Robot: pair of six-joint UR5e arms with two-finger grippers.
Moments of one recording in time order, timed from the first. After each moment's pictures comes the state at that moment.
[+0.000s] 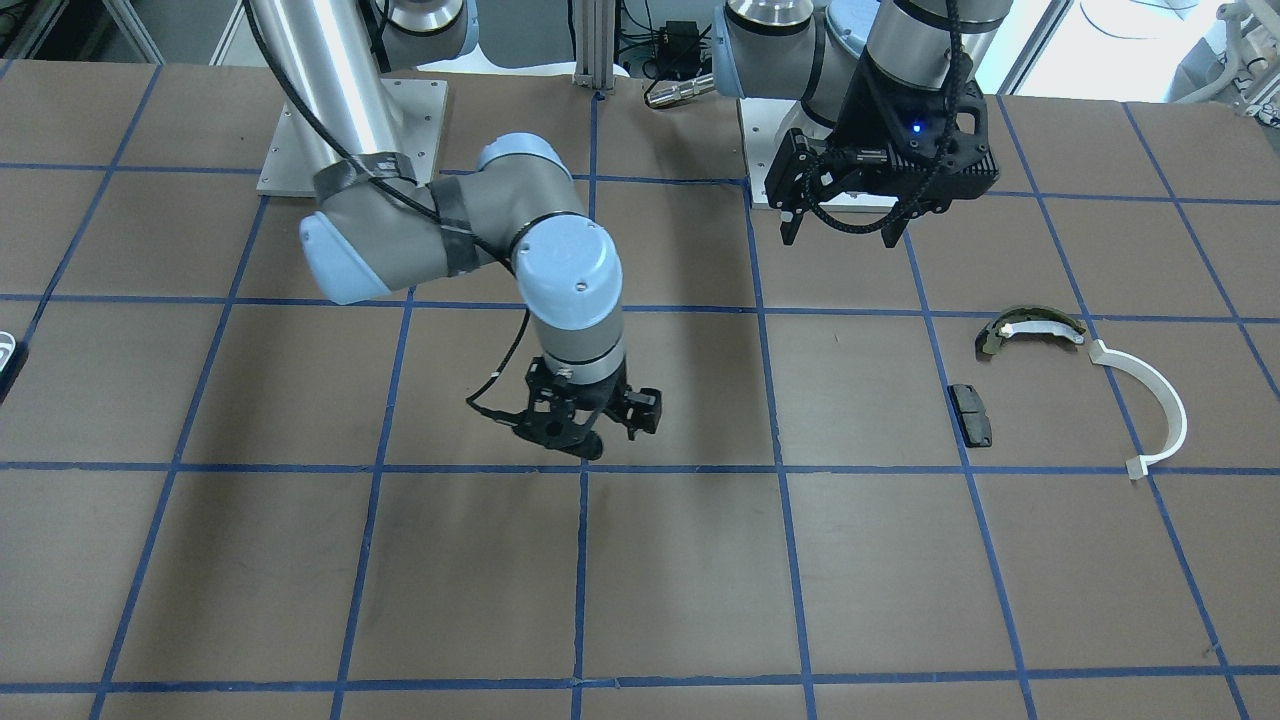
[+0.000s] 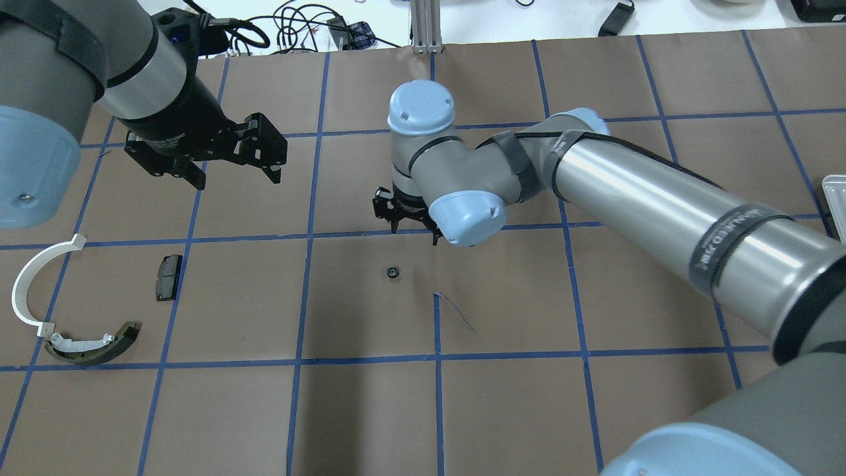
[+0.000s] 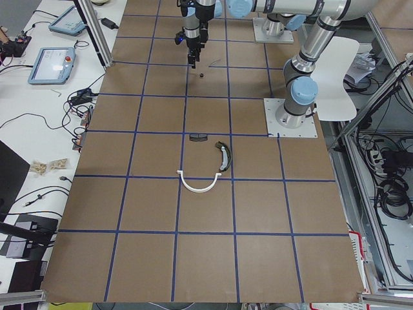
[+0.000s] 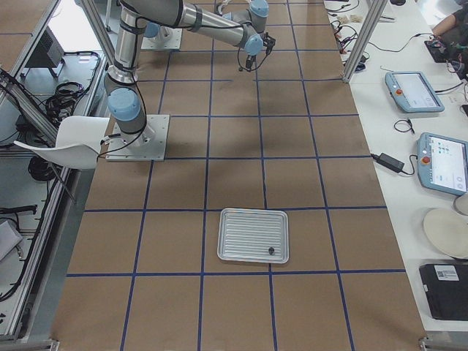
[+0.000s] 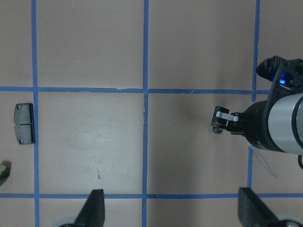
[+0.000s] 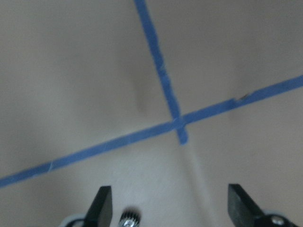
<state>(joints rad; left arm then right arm) -1.60 -1.49 -1.67 -1.49 1.54 -0.05 1.91 -1.12 1.63 -2.10 -1.49 0.69</state>
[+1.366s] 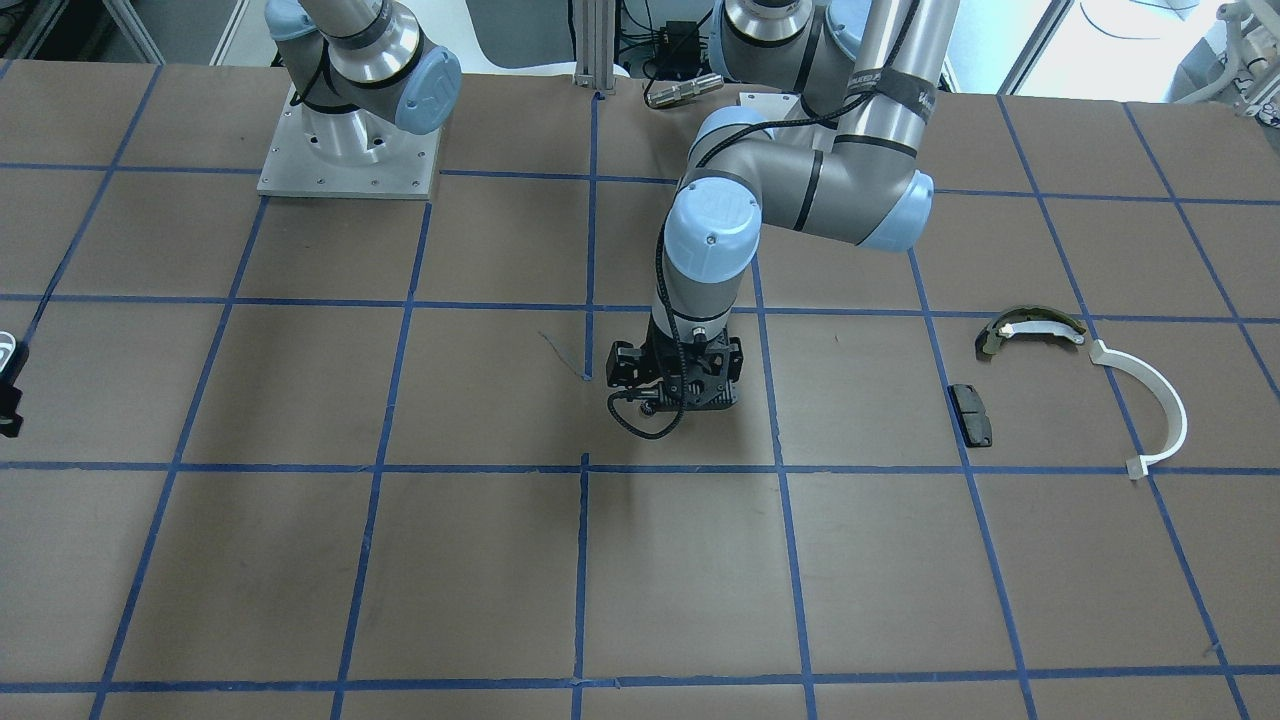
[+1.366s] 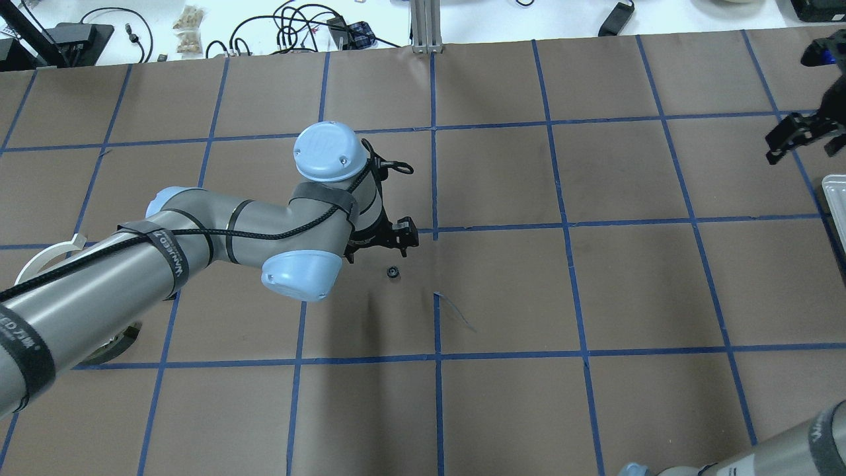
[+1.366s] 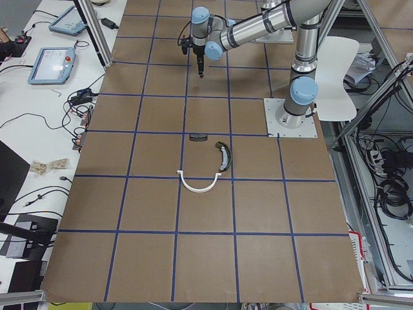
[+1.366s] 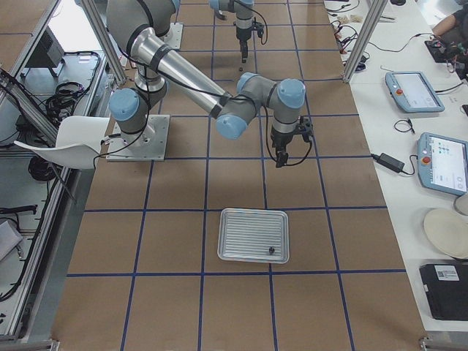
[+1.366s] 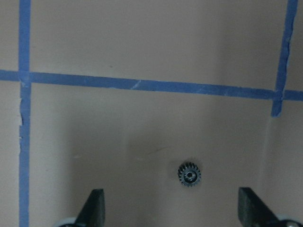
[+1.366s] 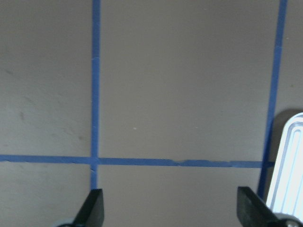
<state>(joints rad) -1.85 -1.90 -1.95 -0.85 1.54 -0.34 0.97 -1.23 1.62 -2.00 -1.61 -0.71</state>
